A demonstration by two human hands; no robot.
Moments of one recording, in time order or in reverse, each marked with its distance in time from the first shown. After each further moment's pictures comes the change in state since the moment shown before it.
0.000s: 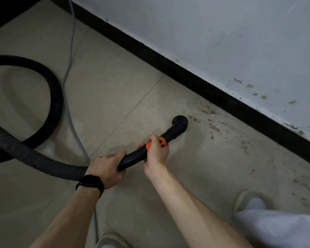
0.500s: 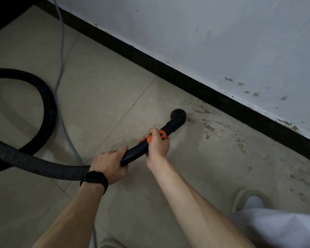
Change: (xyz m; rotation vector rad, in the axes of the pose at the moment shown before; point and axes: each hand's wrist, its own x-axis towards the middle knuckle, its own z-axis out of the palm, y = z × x) left_hand 0.027 0.021 -0.012 0.003 0.019 0.018; right_hand 0.019 -0.029 0.005 0.030 -0.032 -0.033
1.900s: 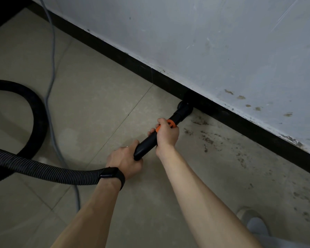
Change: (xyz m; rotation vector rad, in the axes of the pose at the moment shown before) left_hand 0.077 0.045 0.003 -0.212 0.046 -0.078; right_hand 0.064 -0.065 0.027 -0.087 0.045 -0.088
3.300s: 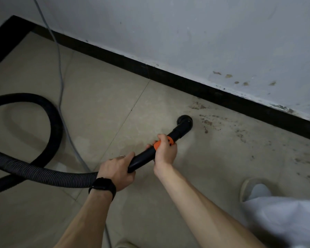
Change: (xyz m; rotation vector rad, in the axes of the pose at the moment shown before) left_hand -0.083 -0.027 -0.024 0.307 -0.081 0.156; right_hand -0.086 0.052 -0.047 0.161 0.063 0.059
